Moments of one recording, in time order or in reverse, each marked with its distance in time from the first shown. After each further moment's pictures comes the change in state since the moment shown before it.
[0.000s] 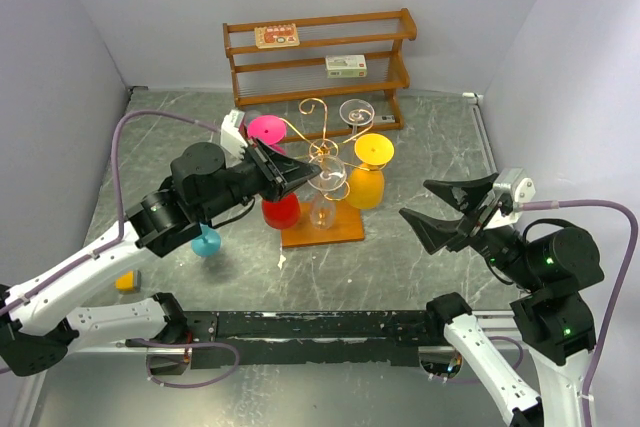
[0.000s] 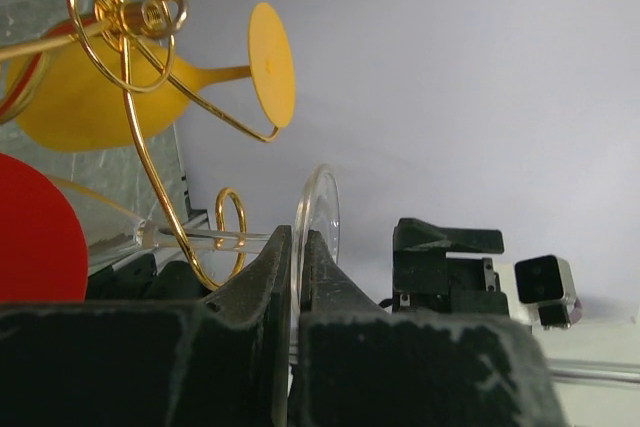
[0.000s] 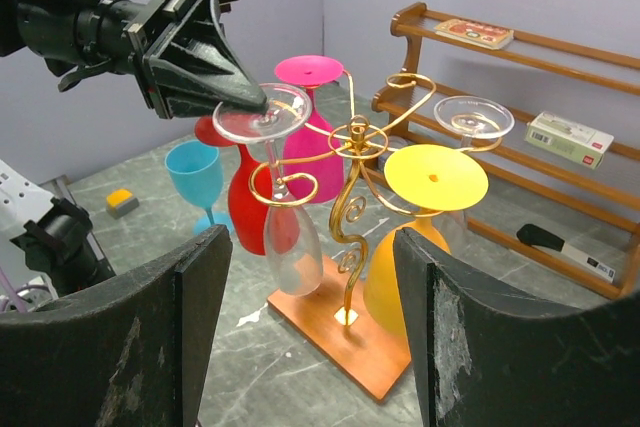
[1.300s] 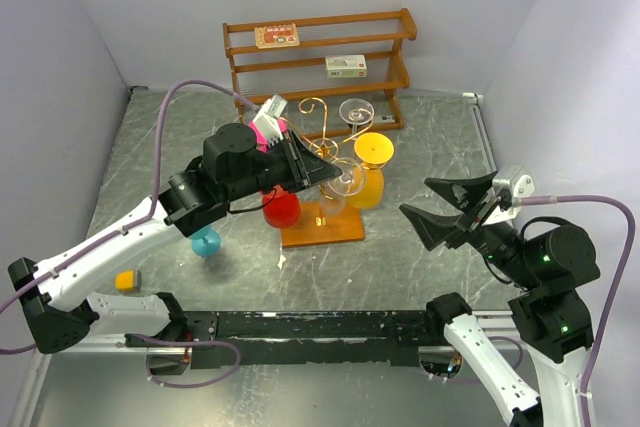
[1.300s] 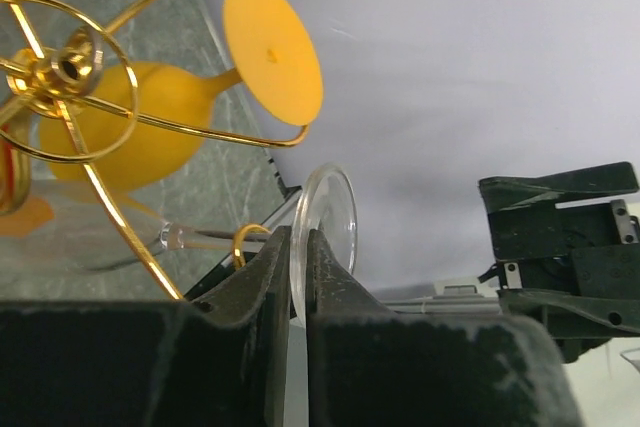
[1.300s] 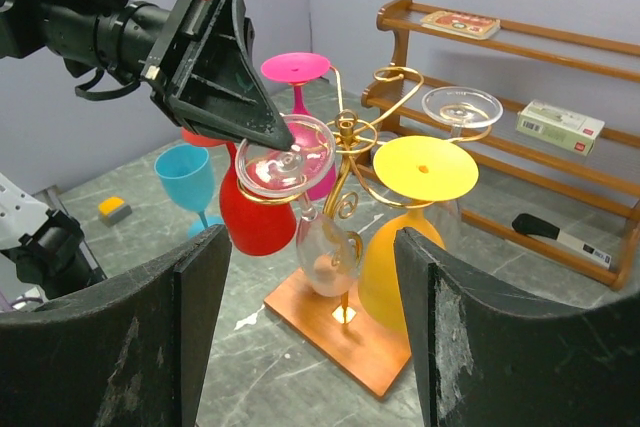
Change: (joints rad) left arm -0.002 0.178 0.139 -0.019 0.142 0.365; right arm 0.000 0.000 -0.014 0.007 0.039 0.018
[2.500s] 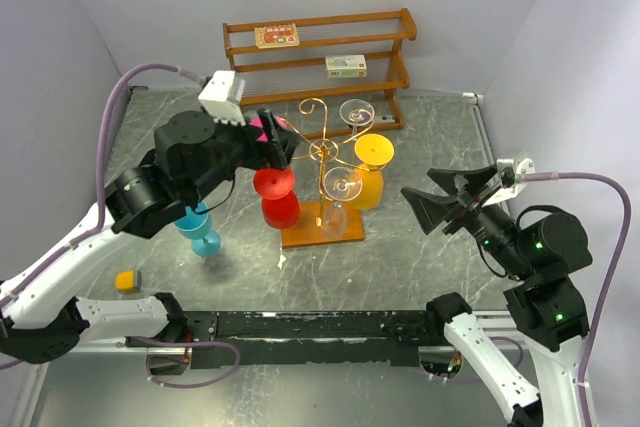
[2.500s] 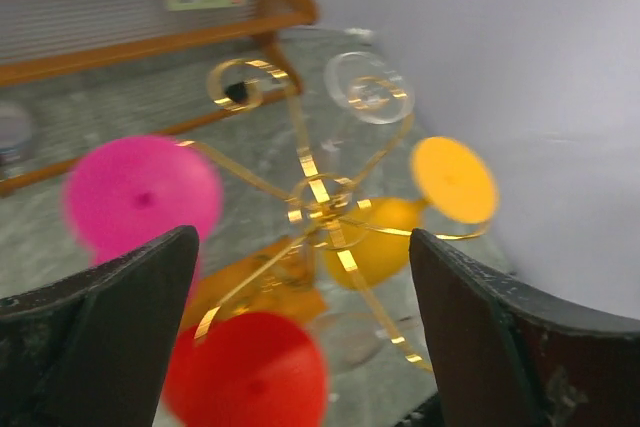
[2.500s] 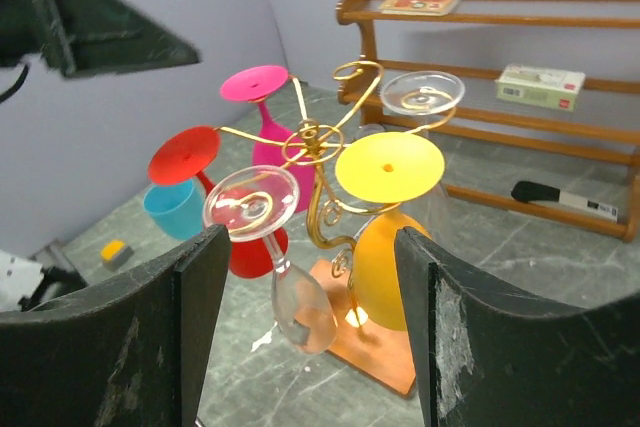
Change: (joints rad) left arm 0.002 -0.045 0.233 -0.273 -0.416 0.529; right arm 0.000 0.043 0.001 0.014 0.093 0.100
